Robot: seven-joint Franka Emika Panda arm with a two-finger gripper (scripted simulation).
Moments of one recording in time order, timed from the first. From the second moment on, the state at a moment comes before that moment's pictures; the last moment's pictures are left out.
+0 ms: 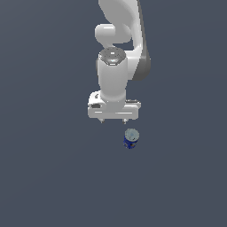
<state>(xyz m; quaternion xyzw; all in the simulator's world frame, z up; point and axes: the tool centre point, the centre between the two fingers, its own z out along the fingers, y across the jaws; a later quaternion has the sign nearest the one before) 0.011 0.000 0.184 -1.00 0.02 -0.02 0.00</state>
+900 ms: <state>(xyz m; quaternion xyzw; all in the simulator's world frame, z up) 0.007 0.030 0.169 -1.00 -0.01 -0.01 0.00</state>
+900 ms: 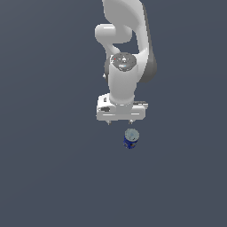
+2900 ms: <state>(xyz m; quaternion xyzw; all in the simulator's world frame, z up) 0.029 0.091 0.080 -1.00 0.09 0.00 0.00</state>
